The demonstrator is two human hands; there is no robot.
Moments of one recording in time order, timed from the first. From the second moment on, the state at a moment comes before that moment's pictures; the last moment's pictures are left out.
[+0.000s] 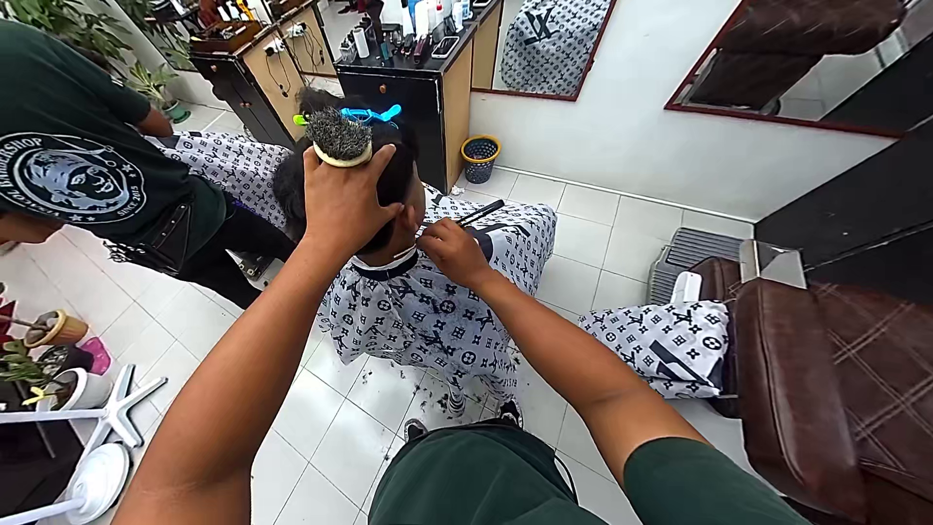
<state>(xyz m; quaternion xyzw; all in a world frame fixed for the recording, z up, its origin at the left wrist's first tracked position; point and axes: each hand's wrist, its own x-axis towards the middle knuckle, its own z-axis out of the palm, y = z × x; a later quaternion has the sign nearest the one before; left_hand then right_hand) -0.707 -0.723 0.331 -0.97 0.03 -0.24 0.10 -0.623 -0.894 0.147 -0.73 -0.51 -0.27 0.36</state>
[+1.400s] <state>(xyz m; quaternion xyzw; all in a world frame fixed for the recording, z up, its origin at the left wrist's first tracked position) -0.759 -0.769 0.227 -0.87 0.14 -0.13 -0.45 -0.676 -1.005 0.097 -0.72 -0.21 -0.13 0.65</state>
